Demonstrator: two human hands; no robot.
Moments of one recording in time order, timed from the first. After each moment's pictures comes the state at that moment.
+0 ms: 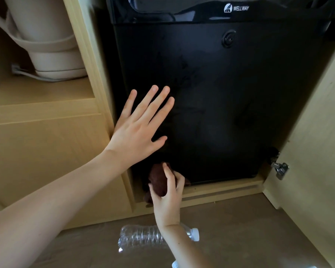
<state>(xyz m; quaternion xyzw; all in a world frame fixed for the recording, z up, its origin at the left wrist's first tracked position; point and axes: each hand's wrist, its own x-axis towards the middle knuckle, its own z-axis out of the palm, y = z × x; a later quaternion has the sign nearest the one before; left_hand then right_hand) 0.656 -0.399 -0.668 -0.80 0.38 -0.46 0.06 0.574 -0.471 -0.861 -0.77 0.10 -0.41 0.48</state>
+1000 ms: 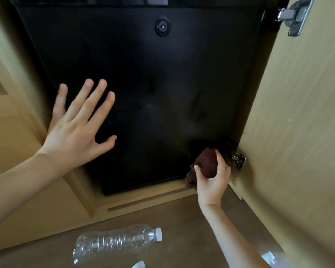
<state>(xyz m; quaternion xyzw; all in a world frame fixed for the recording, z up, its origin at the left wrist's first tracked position) 0.666 -0.401 -0.677 -0.78 0.37 -0.51 0.05 0.537 -0.679 -0.852 -0.71 0.24 -0.49 0.45</state>
